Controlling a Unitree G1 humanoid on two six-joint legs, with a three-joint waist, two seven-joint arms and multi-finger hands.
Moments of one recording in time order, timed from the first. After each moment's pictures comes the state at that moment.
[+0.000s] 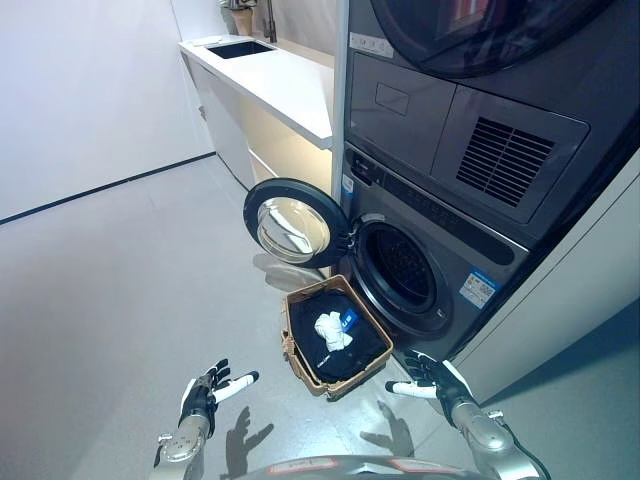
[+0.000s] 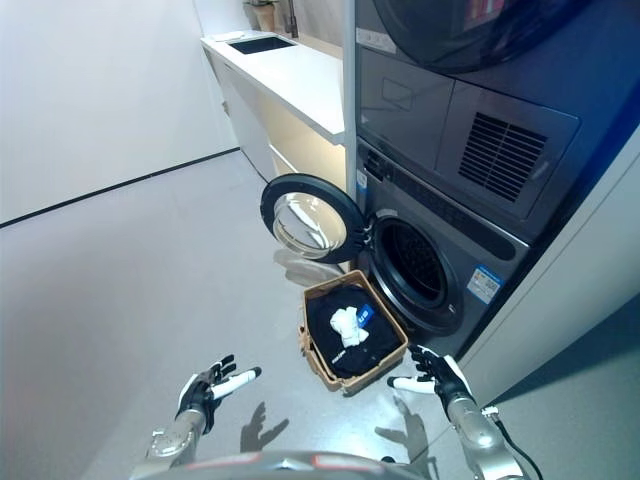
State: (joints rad) left arm 0.16 0.25 -0.12 0.72 -0.27 -0.09 0.09; right arm 0.16 -0.41 0.25 0.62 0.14 -0.08 0.01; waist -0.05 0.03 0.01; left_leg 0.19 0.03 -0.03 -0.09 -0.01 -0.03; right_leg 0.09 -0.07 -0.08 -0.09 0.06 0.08
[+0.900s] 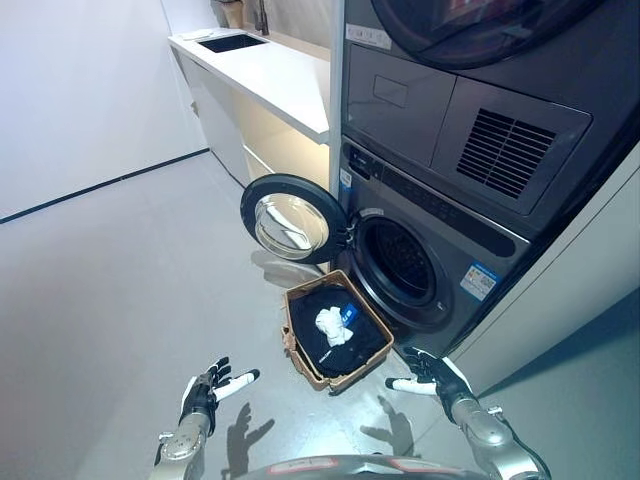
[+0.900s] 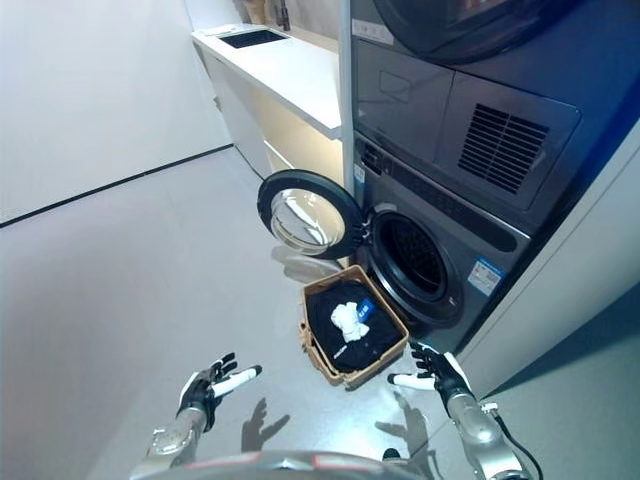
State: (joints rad) left arm 0.15 0.25 -0.12 0.72 -0.27 -0.09 0.09; right arm 0.14 -0.41 0.25 0.62 0.14 -0.06 0.01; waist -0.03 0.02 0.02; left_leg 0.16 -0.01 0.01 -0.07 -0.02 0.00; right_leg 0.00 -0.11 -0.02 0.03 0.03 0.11
